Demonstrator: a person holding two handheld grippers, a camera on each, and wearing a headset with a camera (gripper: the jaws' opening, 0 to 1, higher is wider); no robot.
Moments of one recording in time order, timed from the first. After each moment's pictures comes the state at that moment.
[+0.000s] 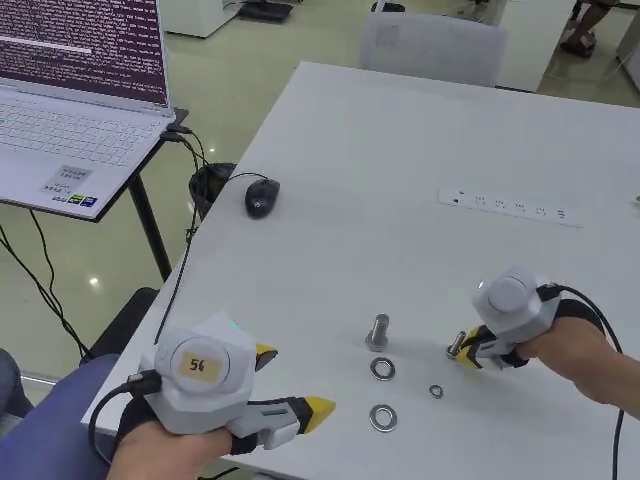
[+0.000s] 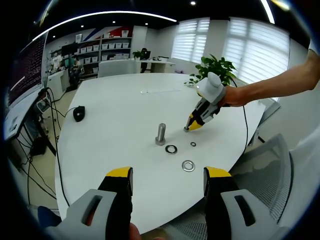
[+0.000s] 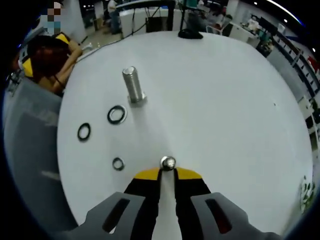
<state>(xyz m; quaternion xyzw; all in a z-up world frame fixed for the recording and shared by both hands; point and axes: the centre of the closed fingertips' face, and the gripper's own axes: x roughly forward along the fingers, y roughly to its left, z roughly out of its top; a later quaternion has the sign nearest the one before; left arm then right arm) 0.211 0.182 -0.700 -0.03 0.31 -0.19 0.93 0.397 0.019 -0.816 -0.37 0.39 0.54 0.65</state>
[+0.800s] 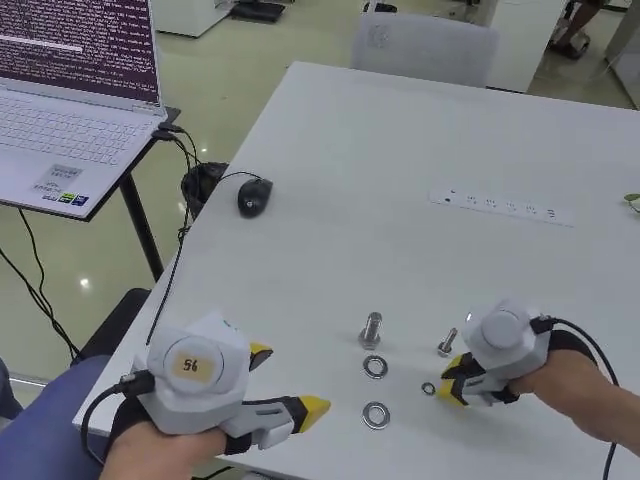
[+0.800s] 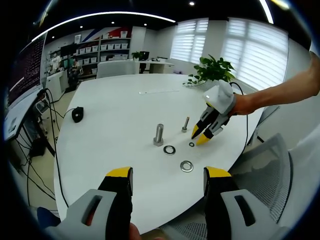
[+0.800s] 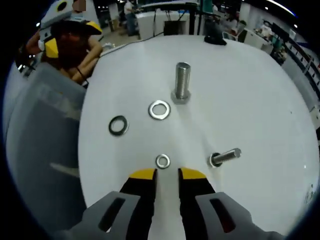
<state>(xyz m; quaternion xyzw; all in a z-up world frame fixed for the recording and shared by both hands) 0.211 0.178 -0.699 -0.02 0.31 -0.20 0.93 0.326 0.024 -0.824 -0.37 0.38 0.60 0.60</state>
